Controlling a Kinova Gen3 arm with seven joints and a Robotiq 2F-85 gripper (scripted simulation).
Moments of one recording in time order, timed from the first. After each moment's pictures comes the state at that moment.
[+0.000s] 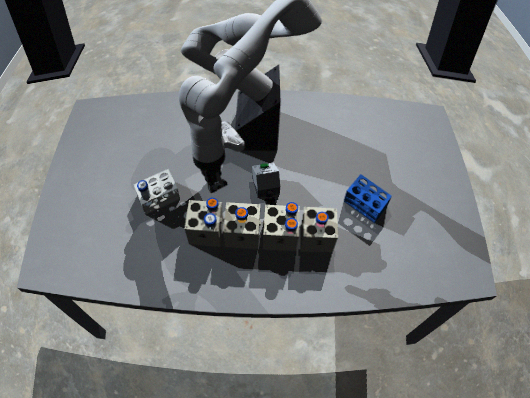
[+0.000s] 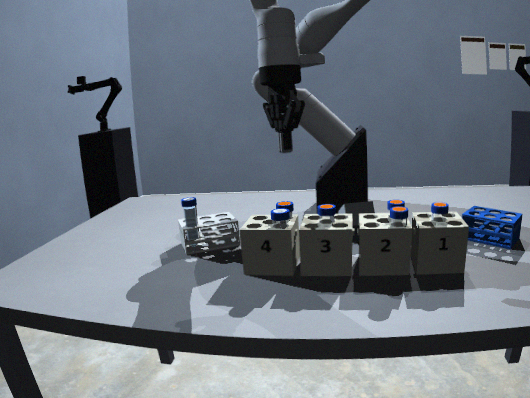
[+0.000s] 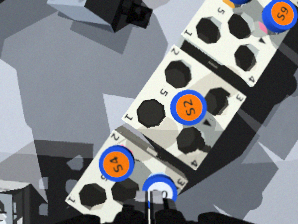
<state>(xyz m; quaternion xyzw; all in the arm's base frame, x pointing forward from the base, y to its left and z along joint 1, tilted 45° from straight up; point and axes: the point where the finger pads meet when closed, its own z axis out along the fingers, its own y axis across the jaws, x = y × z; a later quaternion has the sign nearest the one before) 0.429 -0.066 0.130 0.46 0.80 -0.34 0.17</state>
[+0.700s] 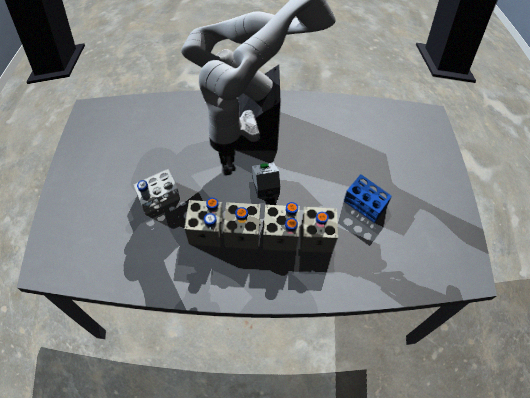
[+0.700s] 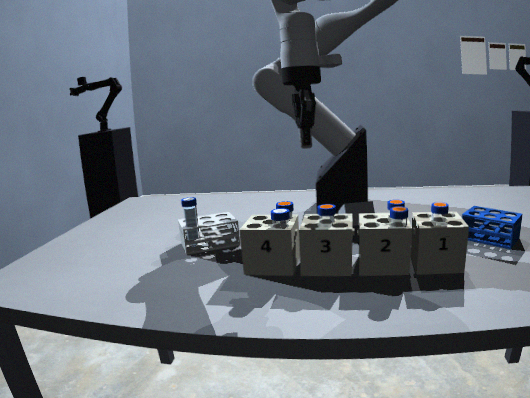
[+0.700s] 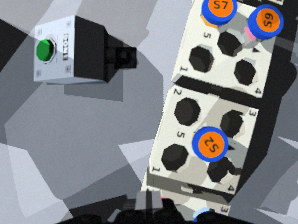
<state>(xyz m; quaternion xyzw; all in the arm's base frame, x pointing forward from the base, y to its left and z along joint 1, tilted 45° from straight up) 0.377 -0.039 0.105 0.59 0.71 -0.31 0.23</state>
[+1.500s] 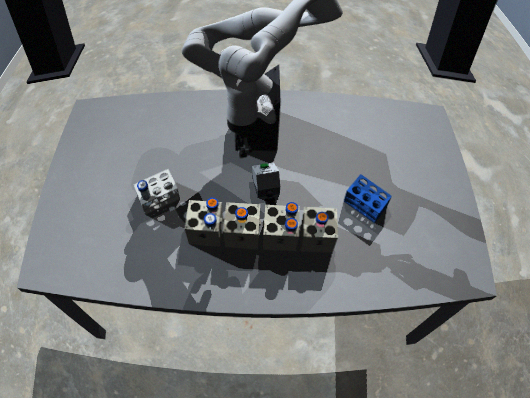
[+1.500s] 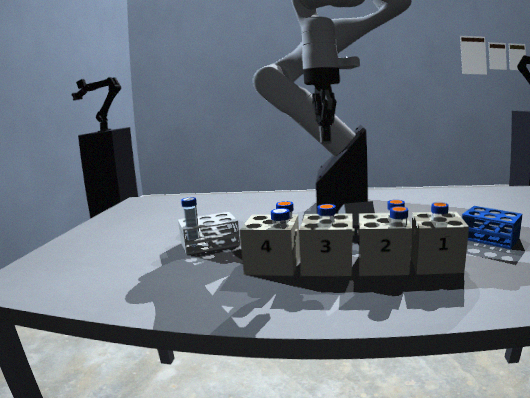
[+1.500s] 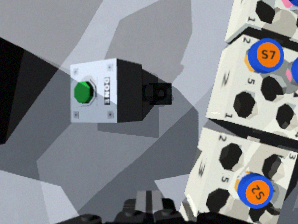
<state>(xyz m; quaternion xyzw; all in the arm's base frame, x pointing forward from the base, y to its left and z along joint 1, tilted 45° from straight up) 0.320 -0.009 0.078 0.59 0.71 -0.31 0.23</state>
